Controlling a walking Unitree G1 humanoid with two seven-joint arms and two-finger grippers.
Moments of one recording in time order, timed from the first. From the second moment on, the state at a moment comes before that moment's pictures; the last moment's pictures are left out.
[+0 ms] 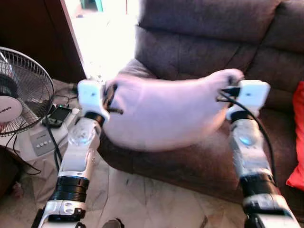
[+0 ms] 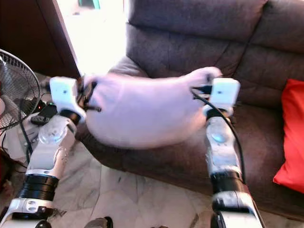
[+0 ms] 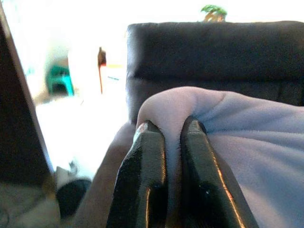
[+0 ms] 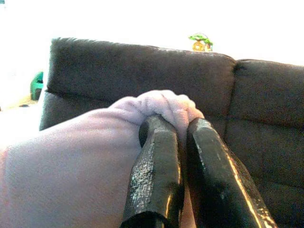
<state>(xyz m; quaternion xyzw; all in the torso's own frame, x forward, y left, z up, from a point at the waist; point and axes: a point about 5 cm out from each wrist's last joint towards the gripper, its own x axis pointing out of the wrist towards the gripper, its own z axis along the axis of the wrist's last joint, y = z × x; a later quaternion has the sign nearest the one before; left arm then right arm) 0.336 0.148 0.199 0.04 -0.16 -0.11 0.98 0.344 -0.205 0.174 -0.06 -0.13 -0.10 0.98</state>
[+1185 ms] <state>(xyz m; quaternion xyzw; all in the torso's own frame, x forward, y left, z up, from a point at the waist) 0.334 0.139 0.190 0.07 -0.16 -0.11 0.98 0.345 -0.183 0.182 -0.01 -0.12 -0.09 0.99</state>
